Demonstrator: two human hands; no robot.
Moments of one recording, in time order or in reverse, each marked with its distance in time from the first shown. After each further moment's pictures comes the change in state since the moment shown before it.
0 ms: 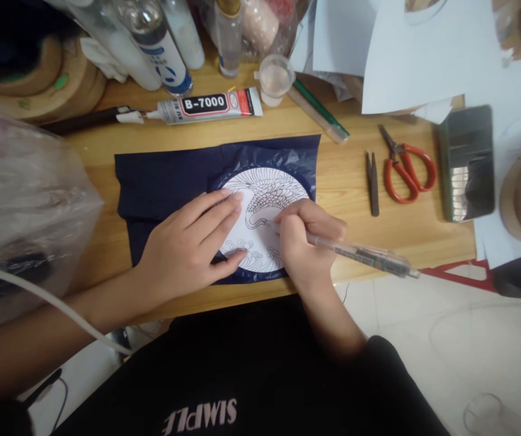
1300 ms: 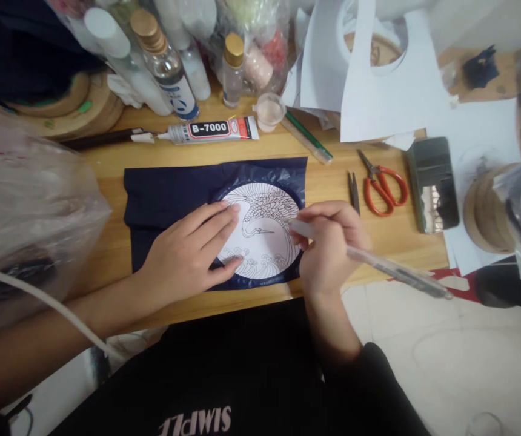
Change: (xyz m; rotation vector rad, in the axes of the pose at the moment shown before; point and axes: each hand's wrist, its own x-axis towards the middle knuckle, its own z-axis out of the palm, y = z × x) left_hand -0.002 0.000 0.001 -0.036 0.033 -0.010; right_hand 0.018 -0.012 -0.011 0.363 0.158 0.108
